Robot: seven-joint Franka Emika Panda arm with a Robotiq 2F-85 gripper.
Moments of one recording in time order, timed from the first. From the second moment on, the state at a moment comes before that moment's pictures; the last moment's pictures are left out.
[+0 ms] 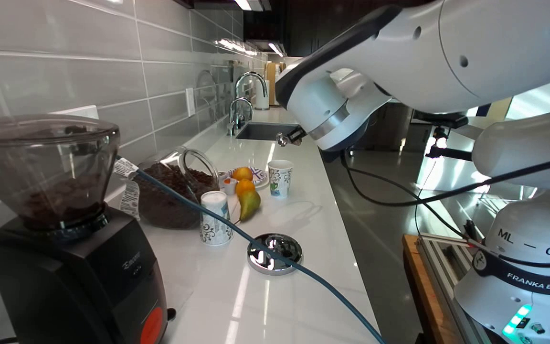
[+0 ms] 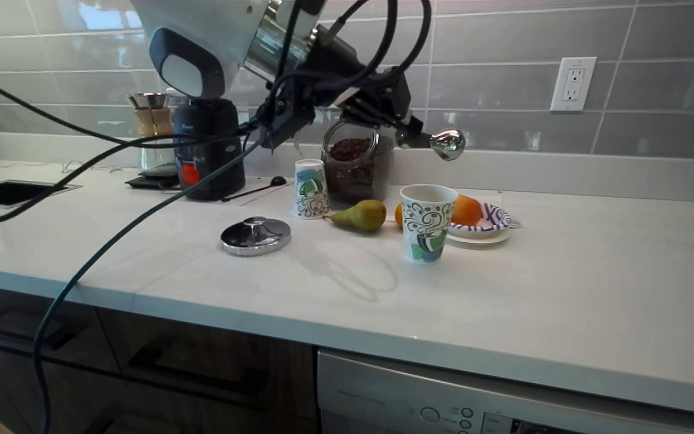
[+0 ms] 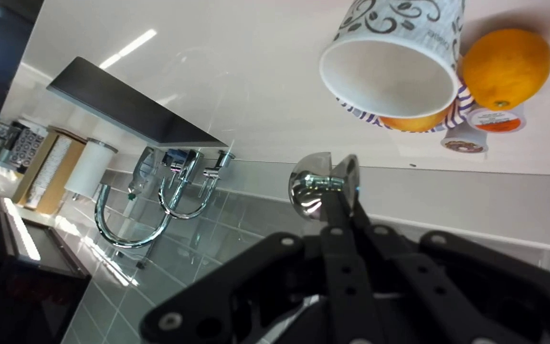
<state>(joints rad) -1.69 -0.98 1.57 -2.51 2.10 3.03 -1.38</state>
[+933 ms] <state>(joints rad) -1.32 -0.77 1.01 -2.61 1.89 2.54 -1.33</state>
